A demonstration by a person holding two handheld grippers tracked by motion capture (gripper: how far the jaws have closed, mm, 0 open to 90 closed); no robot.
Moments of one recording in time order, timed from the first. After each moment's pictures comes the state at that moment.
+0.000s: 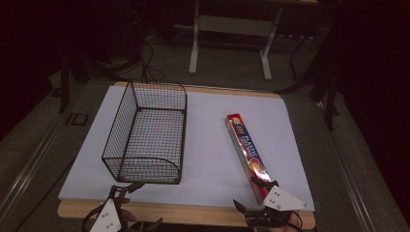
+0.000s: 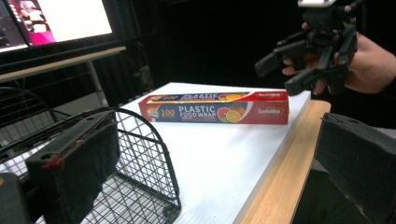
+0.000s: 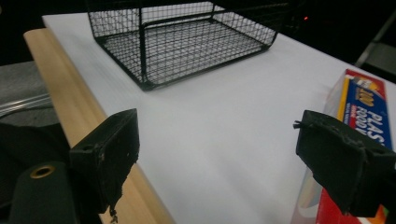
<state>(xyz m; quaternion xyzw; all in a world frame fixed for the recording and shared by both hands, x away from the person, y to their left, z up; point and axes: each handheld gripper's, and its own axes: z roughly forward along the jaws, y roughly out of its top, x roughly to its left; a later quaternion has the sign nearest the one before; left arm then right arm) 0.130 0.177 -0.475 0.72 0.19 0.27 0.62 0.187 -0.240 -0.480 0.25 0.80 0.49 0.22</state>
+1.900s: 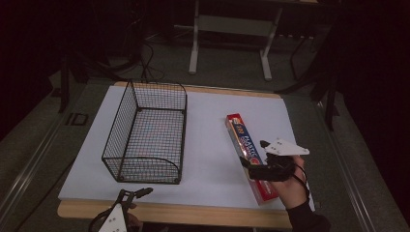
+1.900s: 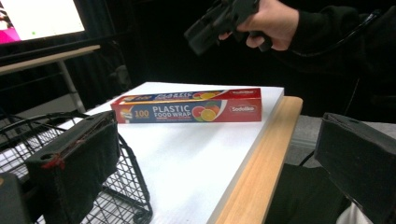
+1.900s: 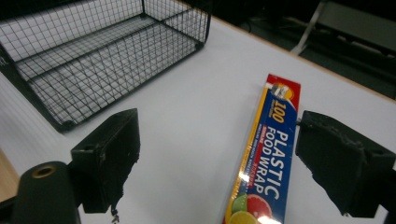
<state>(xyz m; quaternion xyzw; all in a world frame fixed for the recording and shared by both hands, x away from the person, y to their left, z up) 0.125 0.163 -0.478 0.74 0.15 0.24 0.61 0.276 -0.233 -0.415 0.35 0.81 0.41 0.25</state>
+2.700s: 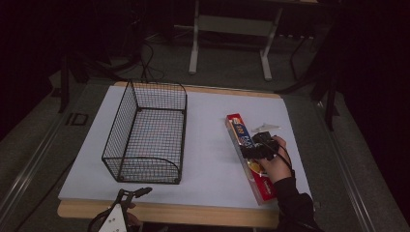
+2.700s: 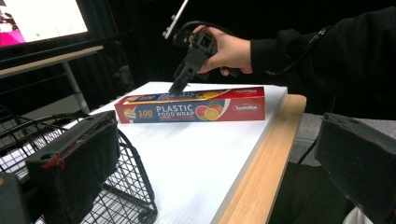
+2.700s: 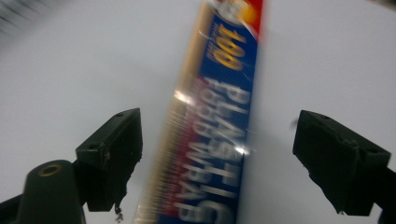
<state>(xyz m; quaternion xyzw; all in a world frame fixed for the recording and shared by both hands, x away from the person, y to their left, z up) 0.125 0.163 -0.477 0.74 0.15 0.24 0.61 0.366 -0.234 -0.477 0.46 0.82 0.28 0.22</state>
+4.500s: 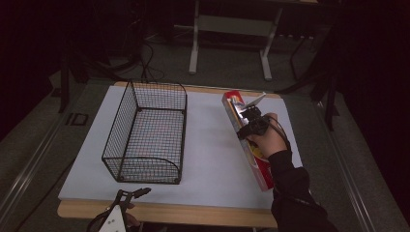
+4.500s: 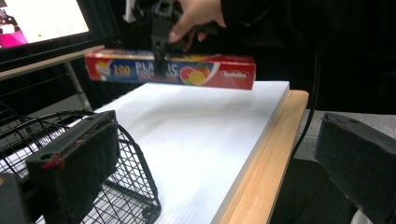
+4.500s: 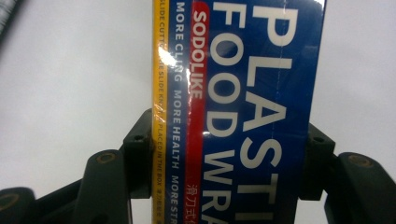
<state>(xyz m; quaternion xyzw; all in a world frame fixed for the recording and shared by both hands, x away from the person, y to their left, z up) 0.124 0.165 -0.479 0.74 0.15 0.25 0.60 0.413 -0.190 -0.410 0.53 0.83 0.12 0.12</state>
